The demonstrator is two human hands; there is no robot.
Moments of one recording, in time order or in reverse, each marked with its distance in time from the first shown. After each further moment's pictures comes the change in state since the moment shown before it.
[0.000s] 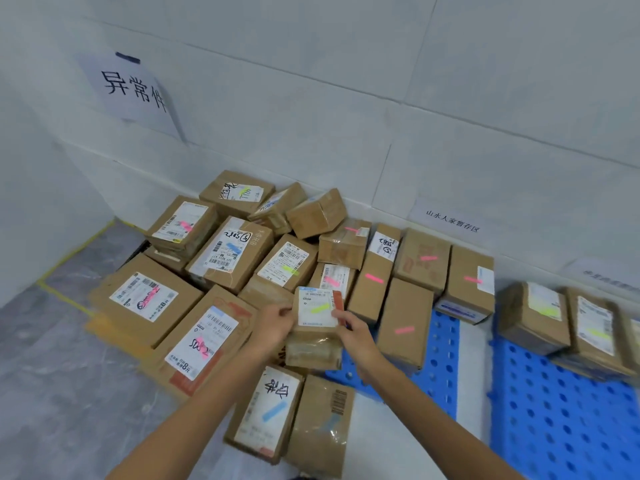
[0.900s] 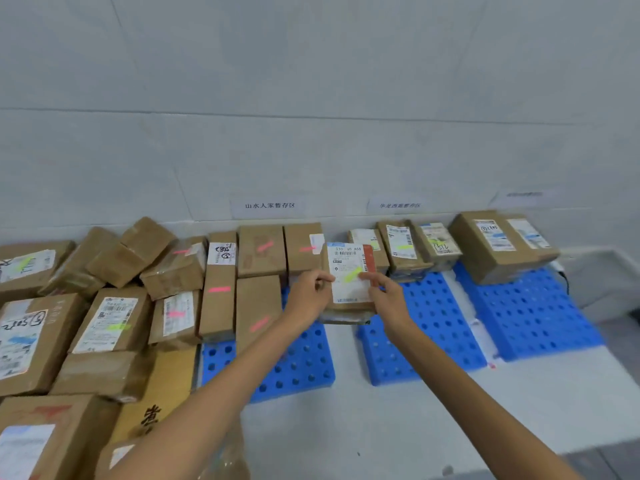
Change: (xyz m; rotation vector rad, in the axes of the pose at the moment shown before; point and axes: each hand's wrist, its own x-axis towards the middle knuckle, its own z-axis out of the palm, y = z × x) left_hand -0.050 0.176 0.262 0.039 -0.431 0.448; right_hand -0.101 0.033 -0.277 0.190 0.712 -0.163
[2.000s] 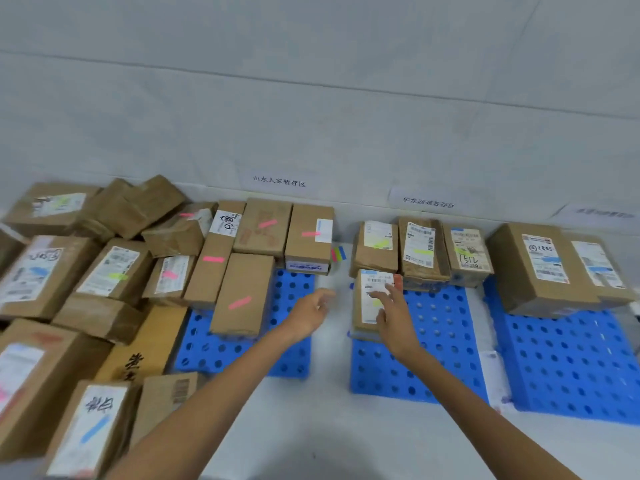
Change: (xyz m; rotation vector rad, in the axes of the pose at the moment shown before) left_hand 0.025 -0.040 0.080 0.090 -0.137 -0.254; right_hand 0.100 0.098 -0.065 -0.689 -0.283 -0.454
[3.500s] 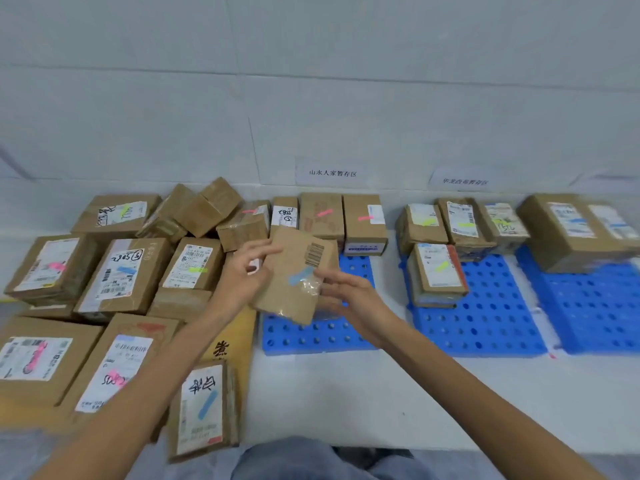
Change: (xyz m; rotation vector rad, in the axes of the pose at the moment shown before) left_hand -0.163 -0.077 -0.234 -0.144 0.331 0.296; right_hand -0.081 -0.274 0.073 1.137 -0.324 0.305
